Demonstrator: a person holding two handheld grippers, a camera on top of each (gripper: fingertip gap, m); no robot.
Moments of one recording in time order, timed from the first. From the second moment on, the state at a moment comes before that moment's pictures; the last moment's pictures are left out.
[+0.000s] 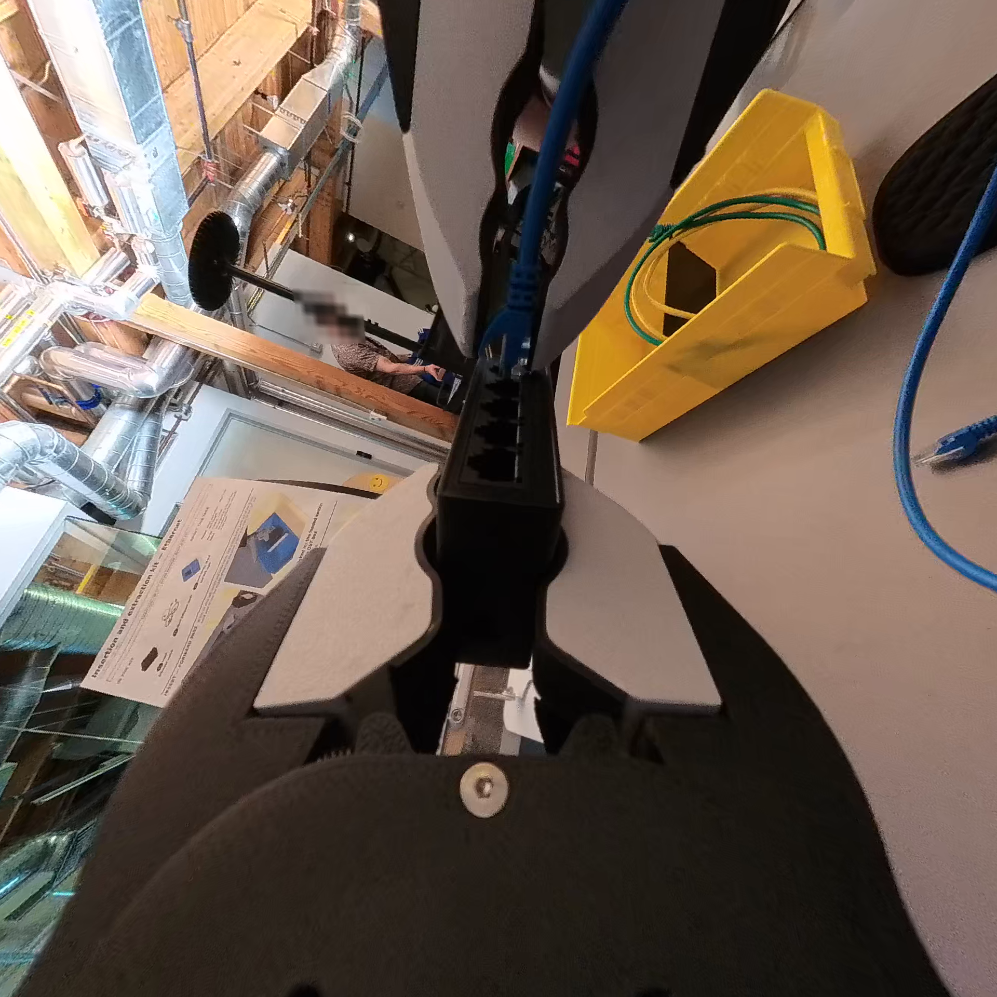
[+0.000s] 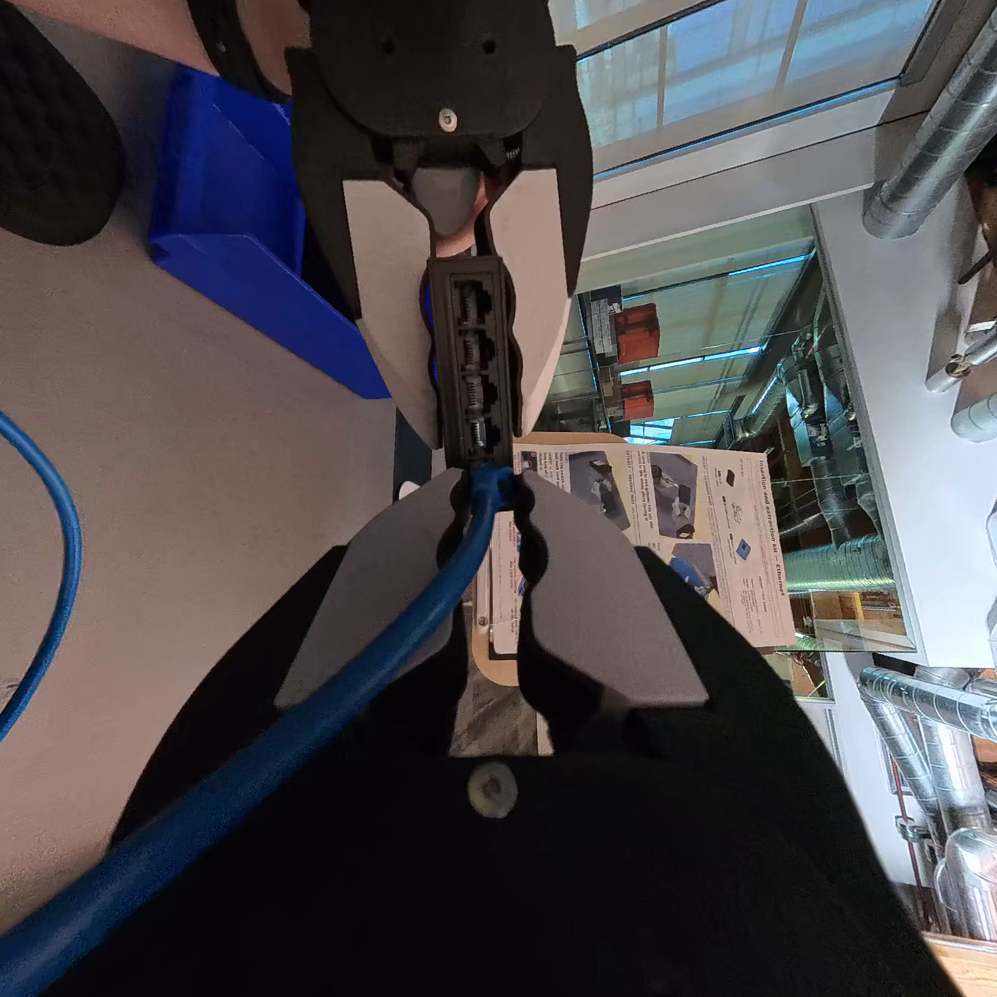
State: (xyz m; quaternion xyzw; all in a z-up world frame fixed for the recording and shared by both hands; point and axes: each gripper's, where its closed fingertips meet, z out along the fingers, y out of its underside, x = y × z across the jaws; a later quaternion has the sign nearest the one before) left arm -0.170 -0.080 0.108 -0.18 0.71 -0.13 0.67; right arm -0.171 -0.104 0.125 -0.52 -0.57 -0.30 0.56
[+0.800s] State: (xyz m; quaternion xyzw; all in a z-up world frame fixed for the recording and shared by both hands) left arm -0.150 -0.074 0.104 -0.21 0.71 -0.12 0.66; right arm -0.156 -0.108 0.116 -0.59 -0.60 -0.29 0.46
